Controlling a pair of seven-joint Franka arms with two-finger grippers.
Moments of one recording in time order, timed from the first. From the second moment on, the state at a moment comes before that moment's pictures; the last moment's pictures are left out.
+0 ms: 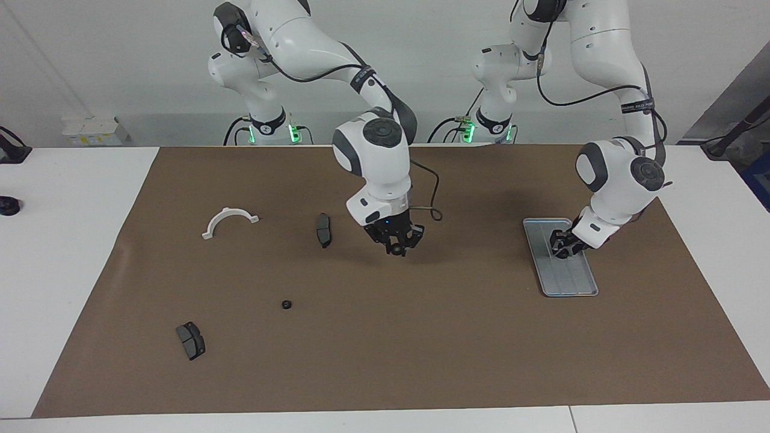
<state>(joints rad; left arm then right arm) 0.06 0.27 -0.01 -2.02 -0.04 2.24 0.16 0.57 0.56 0.06 -1.46 -0.04 2.18 0.95</state>
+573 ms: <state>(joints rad) -0.03 0.27 -0.03 -1.90 -0.06 2.20 0.10 0.67 0.71 0.06 -1.34 -0.06 2.30 0.99</state>
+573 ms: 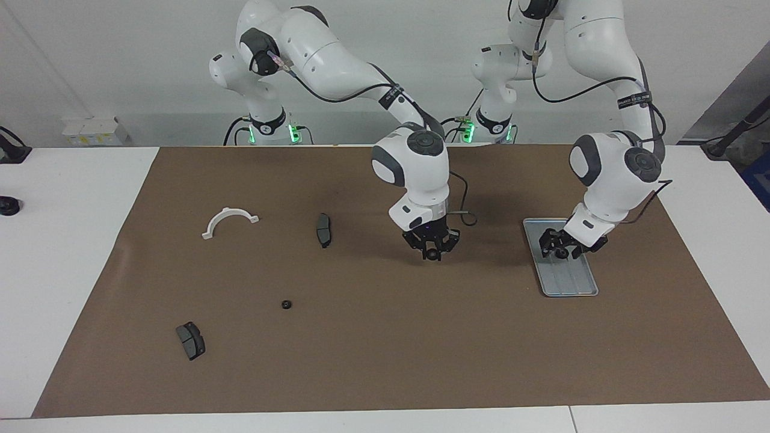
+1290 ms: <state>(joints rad) -0.15 0.29 -0.03 -1.84 -0.12 2.24 -0.11 0.67 0.72 0.04 -1.34 -0.07 2.31 0.99</state>
